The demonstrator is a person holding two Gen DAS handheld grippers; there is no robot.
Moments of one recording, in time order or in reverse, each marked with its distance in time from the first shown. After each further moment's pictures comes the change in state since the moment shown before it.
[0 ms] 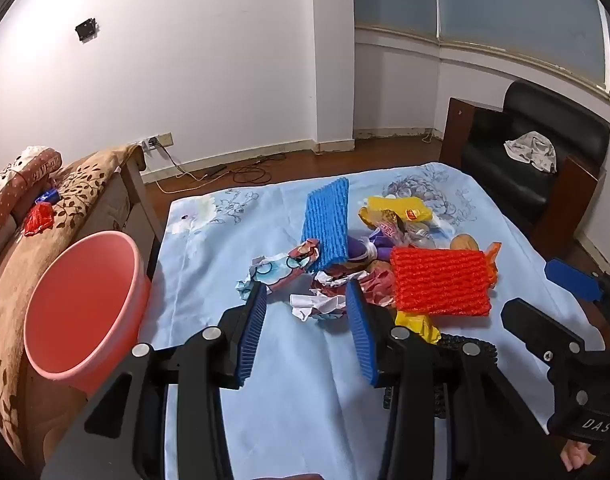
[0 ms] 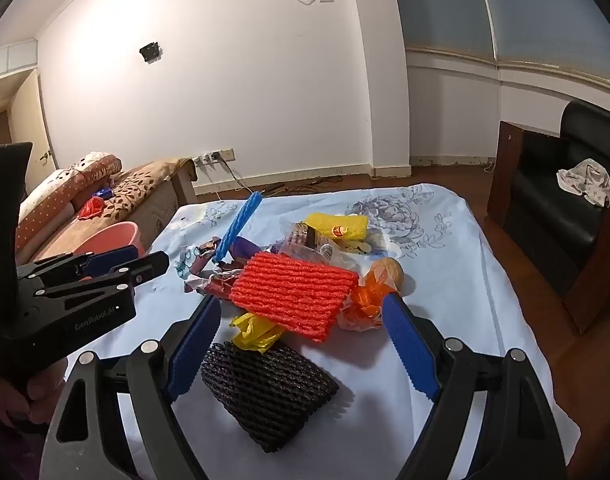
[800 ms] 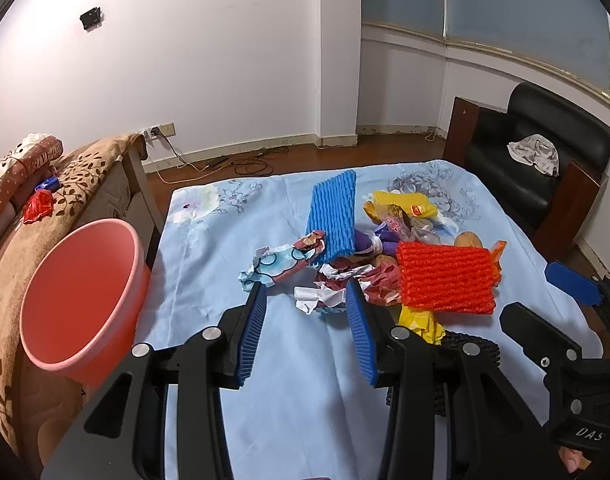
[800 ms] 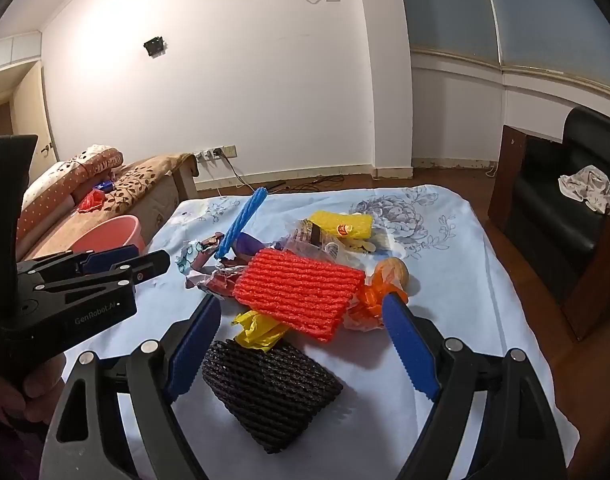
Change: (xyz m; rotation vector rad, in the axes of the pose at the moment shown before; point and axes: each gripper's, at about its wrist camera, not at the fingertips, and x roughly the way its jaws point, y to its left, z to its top) left arm 0.006 0.004 -0.006 -0.038 0.024 -0.011; right arm 0.003 0.005 -0.001 -0.023 0.005 -0.006
